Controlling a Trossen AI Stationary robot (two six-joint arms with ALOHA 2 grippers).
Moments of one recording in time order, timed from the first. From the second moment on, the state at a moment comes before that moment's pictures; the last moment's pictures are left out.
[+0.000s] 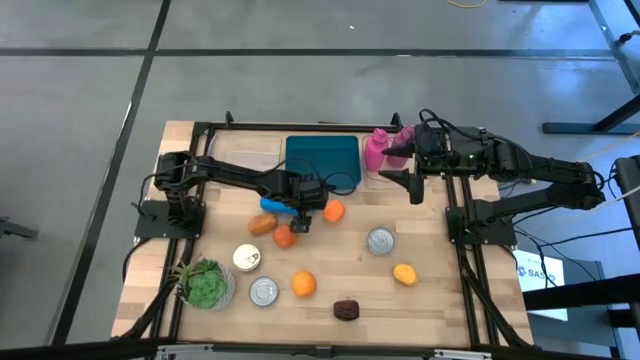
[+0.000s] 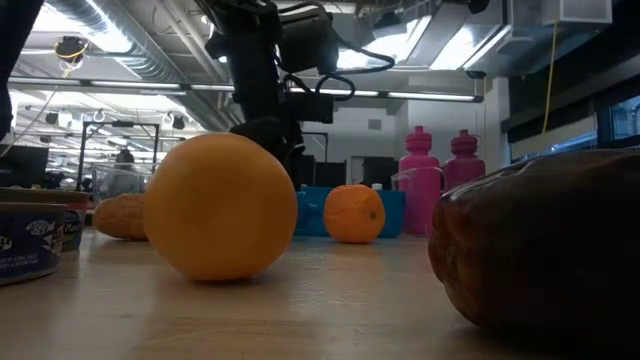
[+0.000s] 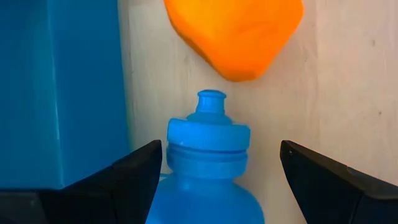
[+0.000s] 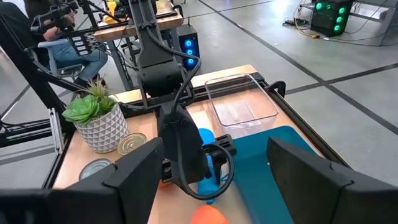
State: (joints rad) left arm 0.12 1.79 1.25 -0.59 -0.13 0.17; right arm -0.04 0.96 1.13 -0.47 0.09 0.18
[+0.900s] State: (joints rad) left arm 0.13 1.86 1.25 -0.61 -0.14 0.19; right arm -0.04 0.96 1.13 -0.47 0.06 0.19
